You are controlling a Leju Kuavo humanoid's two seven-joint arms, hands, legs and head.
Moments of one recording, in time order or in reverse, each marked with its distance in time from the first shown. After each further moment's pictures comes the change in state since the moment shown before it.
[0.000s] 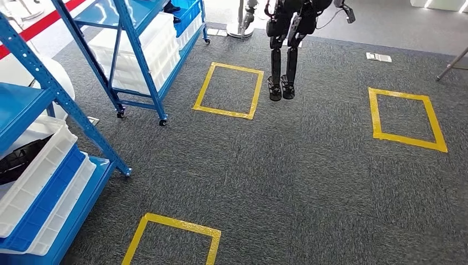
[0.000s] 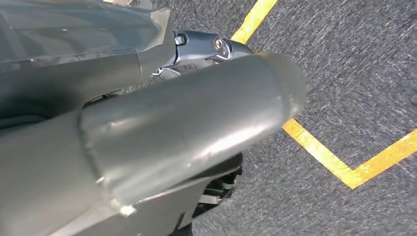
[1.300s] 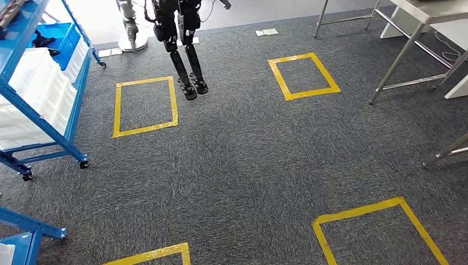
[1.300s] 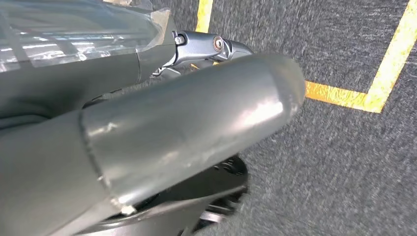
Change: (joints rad) left arm 0.004 -0.001 -0.005 0.000 -0.003 0.000 -0.006; right arm 0.009 -0.005 0.000 0.000 -0.010 -0.011 0.005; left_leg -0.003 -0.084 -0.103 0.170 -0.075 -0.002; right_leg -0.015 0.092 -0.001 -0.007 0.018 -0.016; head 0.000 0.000
